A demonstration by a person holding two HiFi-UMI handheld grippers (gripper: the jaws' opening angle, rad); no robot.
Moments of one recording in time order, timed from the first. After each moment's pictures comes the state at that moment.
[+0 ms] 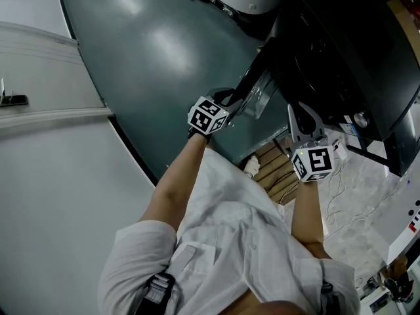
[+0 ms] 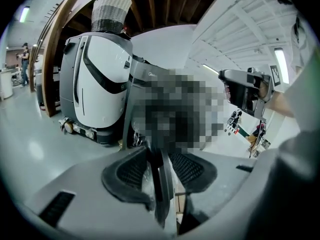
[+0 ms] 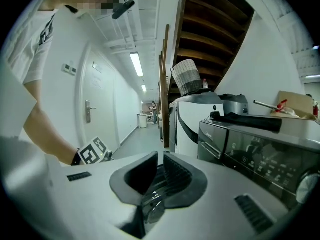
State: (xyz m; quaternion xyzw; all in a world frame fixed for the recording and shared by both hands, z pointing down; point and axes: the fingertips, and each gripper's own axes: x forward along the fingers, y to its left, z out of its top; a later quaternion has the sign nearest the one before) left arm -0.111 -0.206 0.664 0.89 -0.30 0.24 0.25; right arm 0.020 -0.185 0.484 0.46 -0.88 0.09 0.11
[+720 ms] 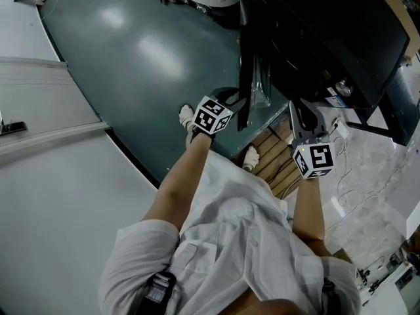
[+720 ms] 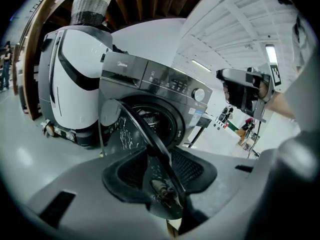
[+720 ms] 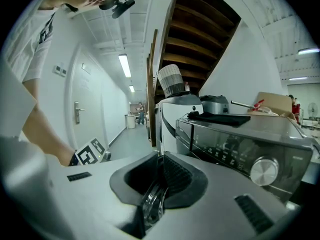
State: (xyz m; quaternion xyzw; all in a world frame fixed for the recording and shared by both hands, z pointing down) left arm 0.003 -0.172 0.667 0.91 -0.24 0.26 0.24; right arm 0.125 -0.143 0.489 0.52 -0.84 0.10 0.10
